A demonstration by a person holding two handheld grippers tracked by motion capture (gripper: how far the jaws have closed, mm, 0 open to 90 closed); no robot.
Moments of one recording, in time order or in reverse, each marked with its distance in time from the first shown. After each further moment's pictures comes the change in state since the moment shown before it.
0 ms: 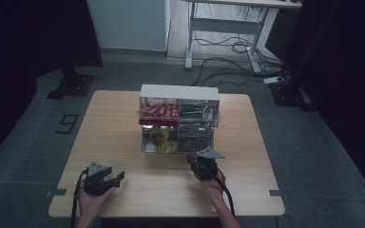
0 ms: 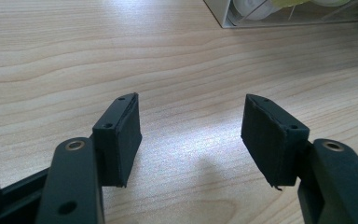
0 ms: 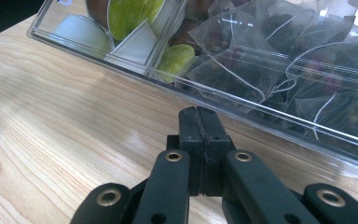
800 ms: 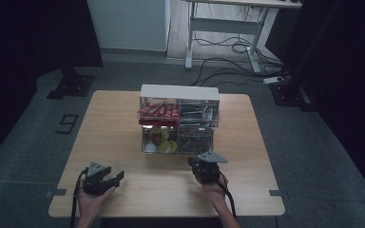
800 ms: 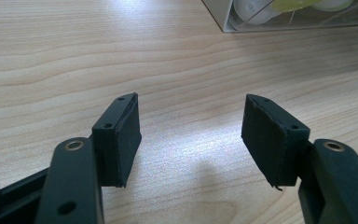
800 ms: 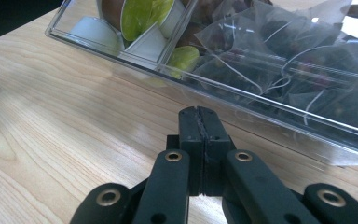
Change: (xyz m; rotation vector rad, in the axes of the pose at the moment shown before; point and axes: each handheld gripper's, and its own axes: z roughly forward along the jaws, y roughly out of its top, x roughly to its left) left arm 0.000 0.000 -0.001 -0.009 0.006 -0.003; right arm 0.005 -0.003 -0.014 -0.015 -0.002 -0.016
